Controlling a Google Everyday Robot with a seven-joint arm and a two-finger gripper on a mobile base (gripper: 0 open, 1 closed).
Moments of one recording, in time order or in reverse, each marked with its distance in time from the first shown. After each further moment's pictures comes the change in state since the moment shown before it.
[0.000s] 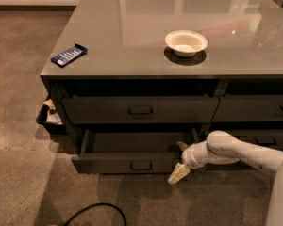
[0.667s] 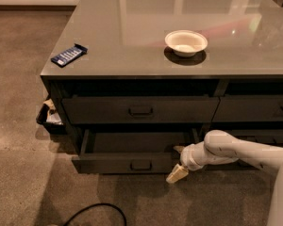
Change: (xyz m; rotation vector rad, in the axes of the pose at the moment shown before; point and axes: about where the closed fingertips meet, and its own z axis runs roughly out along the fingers) arm -0.007 0.023 -0.009 -0.031 0.048 -0.009
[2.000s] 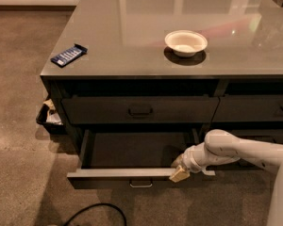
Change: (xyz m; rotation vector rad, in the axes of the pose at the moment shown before) arm 0.001 0.018 -0.011 -0.042 0.053 0.007
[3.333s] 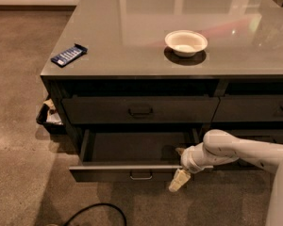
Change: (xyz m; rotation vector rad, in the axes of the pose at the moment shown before) arm 0.002 0.004 0.002 -0.011 0.004 -0.002
